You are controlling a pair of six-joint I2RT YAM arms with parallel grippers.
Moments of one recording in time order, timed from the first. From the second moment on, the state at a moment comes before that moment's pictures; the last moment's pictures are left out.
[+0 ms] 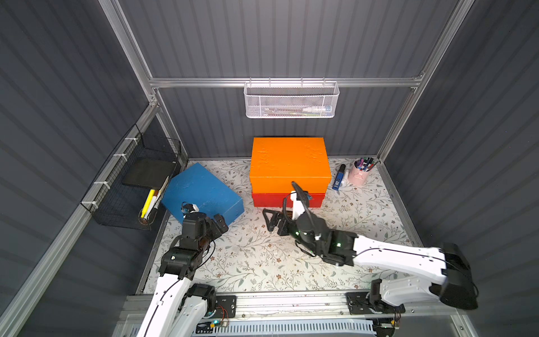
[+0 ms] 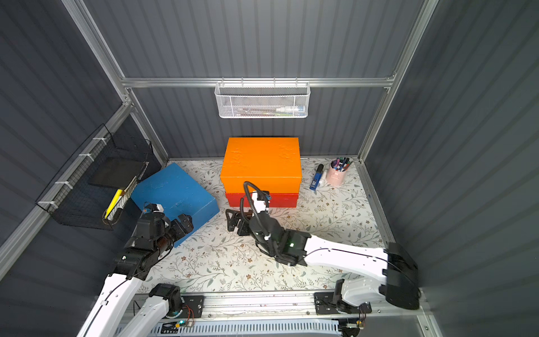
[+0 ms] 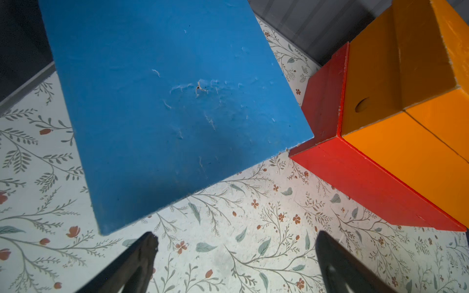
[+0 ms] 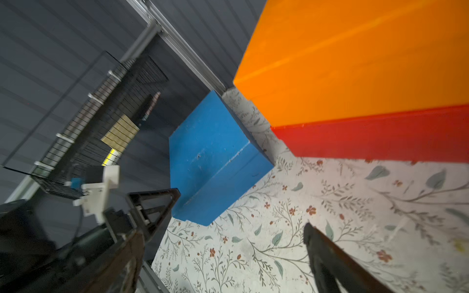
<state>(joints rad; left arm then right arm) -0.20 0.61 0.69 -0.74 -0.14 -0.61 1.20 1.39 0.95 0.12 0.43 0.89</state>
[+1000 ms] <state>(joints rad) -0.20 0.37 0.68 -0.70 -0.18 -0.61 1.11 2.23 1.38 0.63 0.12 1.22</state>
